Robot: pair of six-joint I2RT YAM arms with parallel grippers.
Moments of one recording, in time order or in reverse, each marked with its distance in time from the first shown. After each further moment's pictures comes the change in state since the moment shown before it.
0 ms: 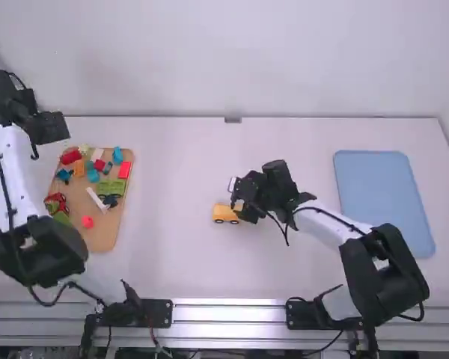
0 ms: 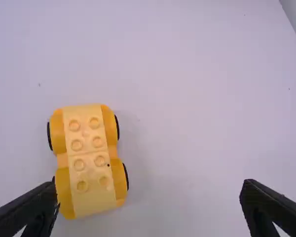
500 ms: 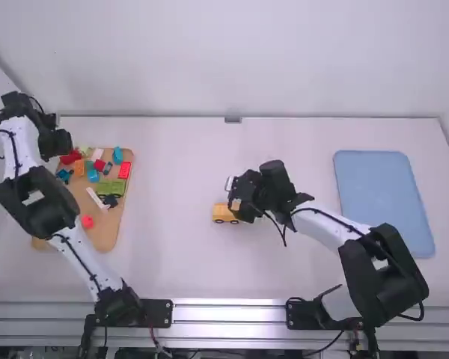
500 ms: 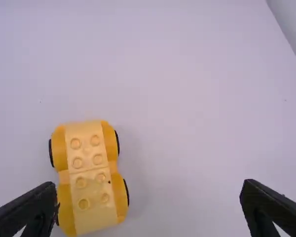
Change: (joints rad) left arm 0.069 0.499 0.233 -0.026 0.094 0.133; right arm 0.018 0.000 0.000 0.033 0.000 0.050
